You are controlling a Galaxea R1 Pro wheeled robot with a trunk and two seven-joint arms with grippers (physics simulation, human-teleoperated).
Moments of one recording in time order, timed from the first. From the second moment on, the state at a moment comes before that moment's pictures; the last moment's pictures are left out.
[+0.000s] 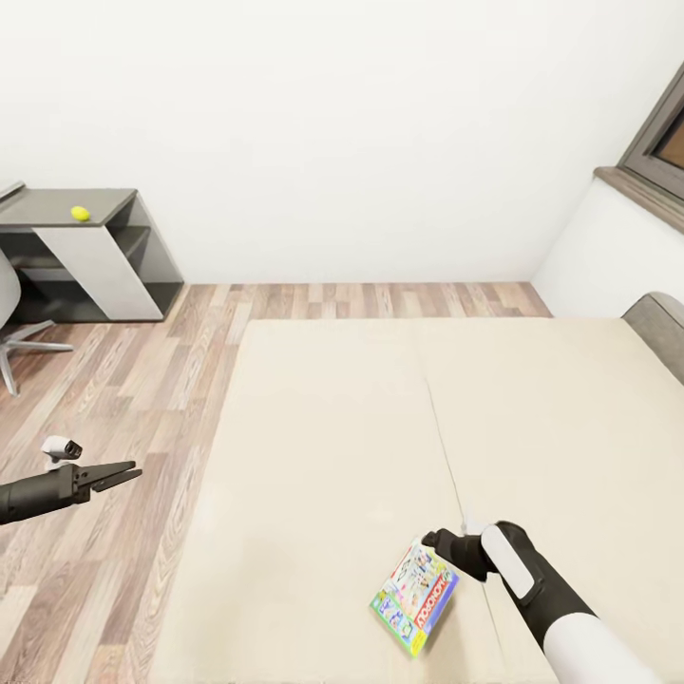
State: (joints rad) left arm -0.62 0.63 0.19 -0.78 0.28 0.79 -1.57; right arm -0.58 -0.10 0.10 -0.70 -0.78 0.72 -0.22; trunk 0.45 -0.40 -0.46
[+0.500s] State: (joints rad) left arm -0.62 0.62 0.19 -0.78 0.28 0.79 -1.57; right arm -0.59 -0.11 0.09 -0.68 -0.78 0.66 -0.18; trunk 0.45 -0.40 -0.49
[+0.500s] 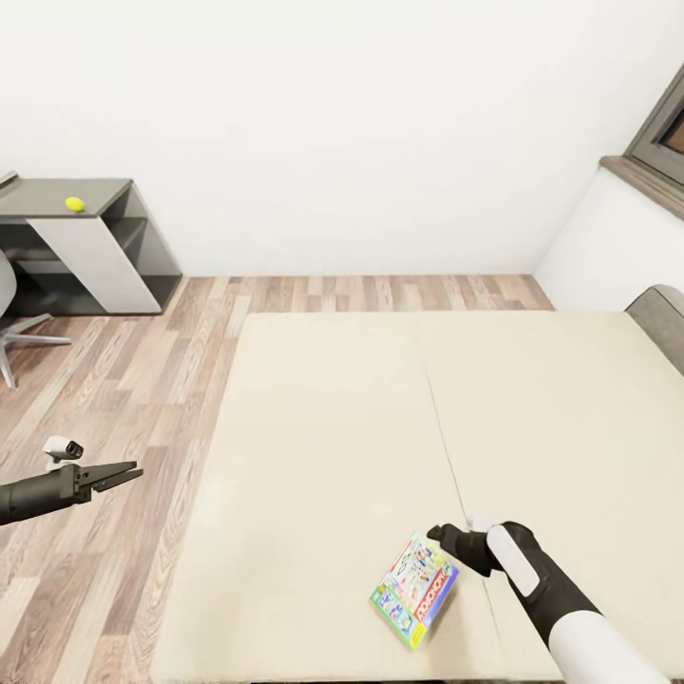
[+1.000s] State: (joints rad) left arm -0.62 0.62 0.19 -0.78 0.28 0.79 -1.57; right arm -0.63 -0.12 0.09 -0.68 -0.78 0.66 -0.16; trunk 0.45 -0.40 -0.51
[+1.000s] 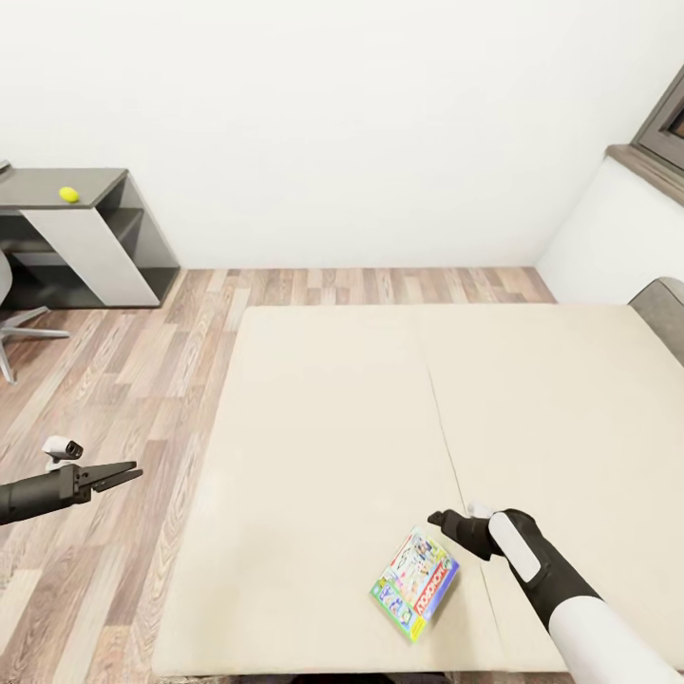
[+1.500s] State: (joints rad) left arm -0.62 0.63 0.19 -0.78 0.28 0.79 -1.57; right arm -0.63 -0.12 0.09 -0.68 -0.78 0.65 -0.16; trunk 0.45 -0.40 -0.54
